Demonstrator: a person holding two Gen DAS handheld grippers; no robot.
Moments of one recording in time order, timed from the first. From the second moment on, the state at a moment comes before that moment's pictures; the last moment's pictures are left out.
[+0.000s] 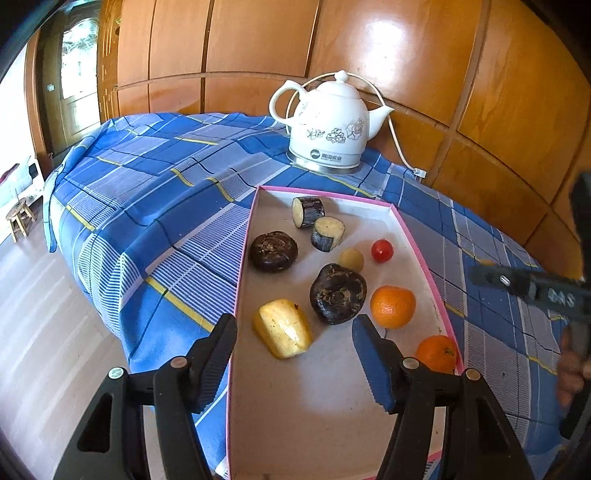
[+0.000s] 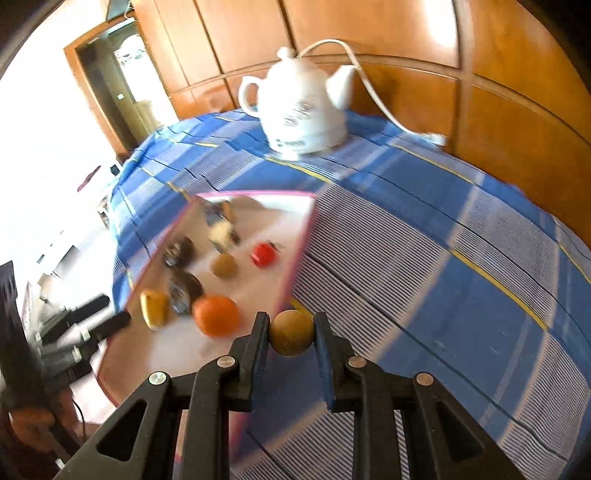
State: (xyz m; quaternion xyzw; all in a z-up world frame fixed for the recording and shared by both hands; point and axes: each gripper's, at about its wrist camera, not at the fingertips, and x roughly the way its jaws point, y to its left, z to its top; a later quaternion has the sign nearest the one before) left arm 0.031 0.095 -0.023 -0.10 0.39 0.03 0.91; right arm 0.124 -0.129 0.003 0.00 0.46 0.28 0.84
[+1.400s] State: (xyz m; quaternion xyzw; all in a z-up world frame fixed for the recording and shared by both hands) left arm 0.017 0.078 -0.020 -0.07 0.38 0.04 0.92; right arm 0.088 -0.103 -0.019 0.04 0.45 0.23 0.86
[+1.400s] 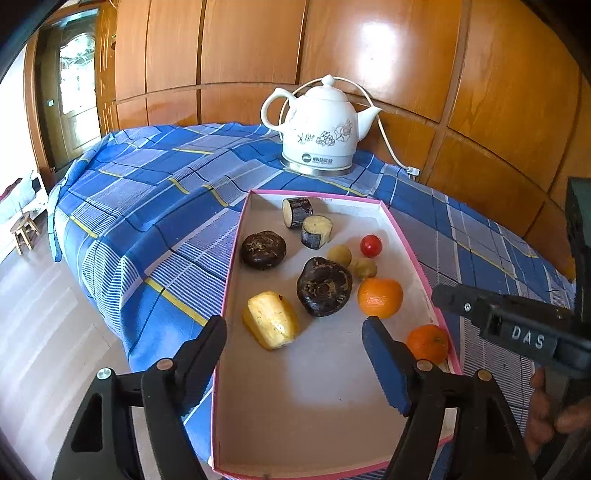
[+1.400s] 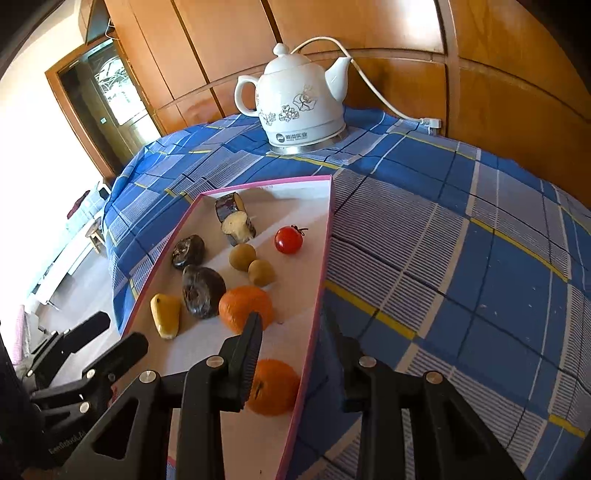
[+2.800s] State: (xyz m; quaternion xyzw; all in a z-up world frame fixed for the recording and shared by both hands) left arm -0.018 0.070 -0.001 -0.05 0.31 0.09 0.94; right arm 0.010 -0.111 0.004 -0.01 0.37 0.13 0.92
